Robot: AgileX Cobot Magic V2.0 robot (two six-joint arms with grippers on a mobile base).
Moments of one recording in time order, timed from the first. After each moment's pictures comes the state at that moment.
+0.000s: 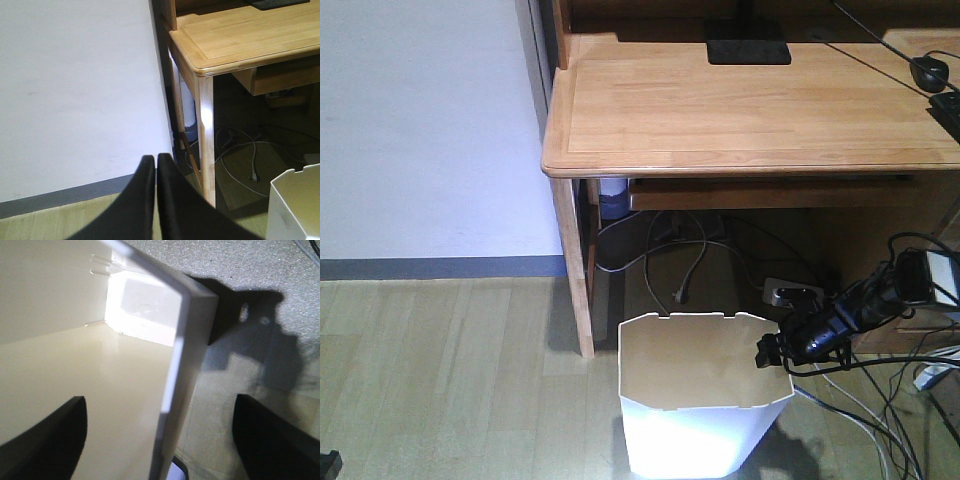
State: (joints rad) left arm -0.07 -0.02 0.03 0.00 0.36 0.08; right arm -0.15 3.07 -1.74 0.82 0.46 -1.09
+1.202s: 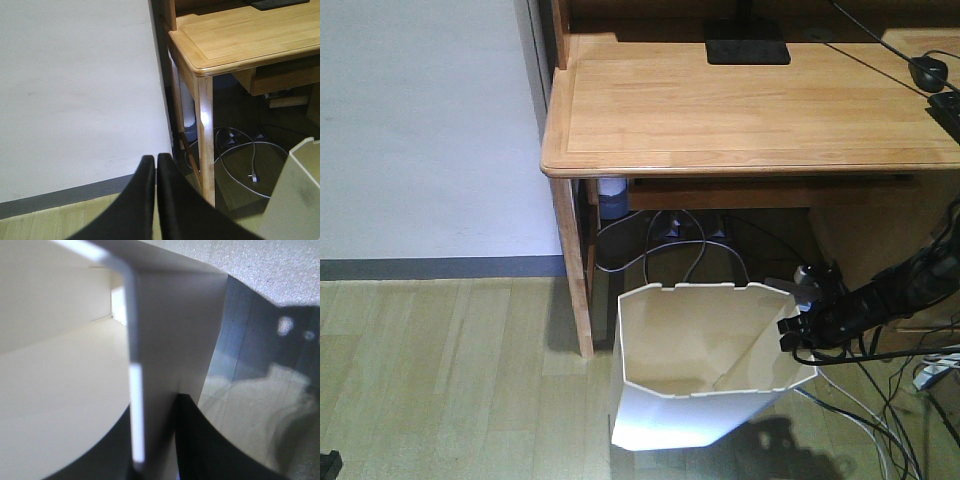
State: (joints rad) left arm -0.07 -0.02 0.03 0.00 0.36 0.08; right arm -0.23 2.76 -1.41 1.02 0.57 -1.33
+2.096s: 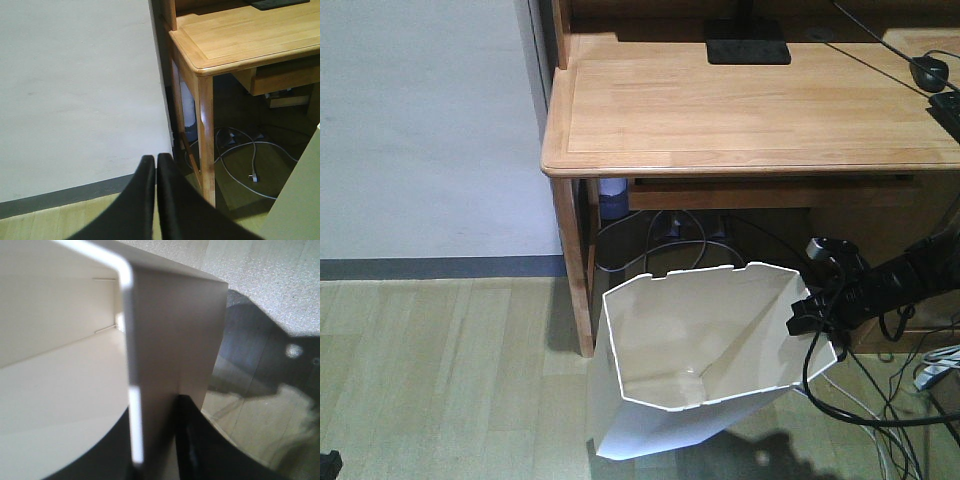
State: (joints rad) left arm -0.07 -0.02 0.03 0.00 0.36 0.08; right arm -0.23 2.41 -1.13 1.02 0.66 -1.40
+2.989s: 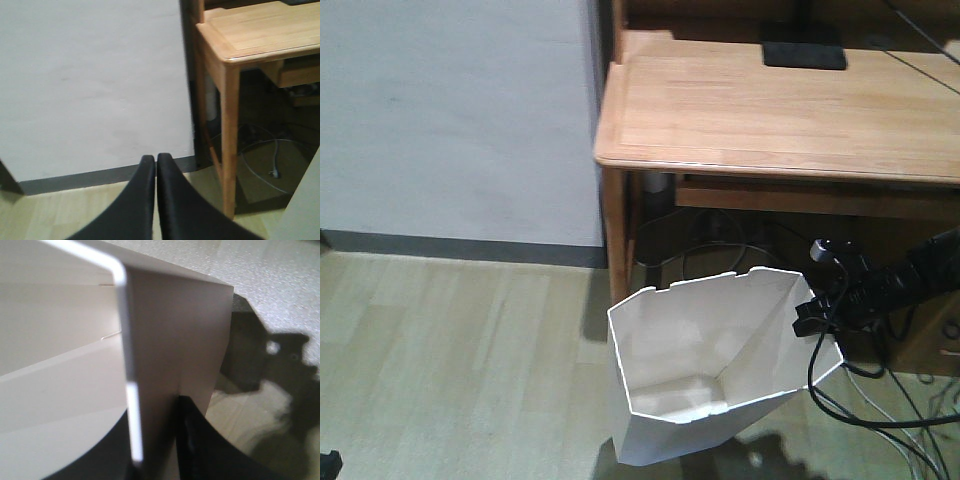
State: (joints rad) left arm -0.07 -0.02 0.03 0.00 0.36 0.08; right arm -0.23 2.41 -1.13 1.00 0.63 -1.40
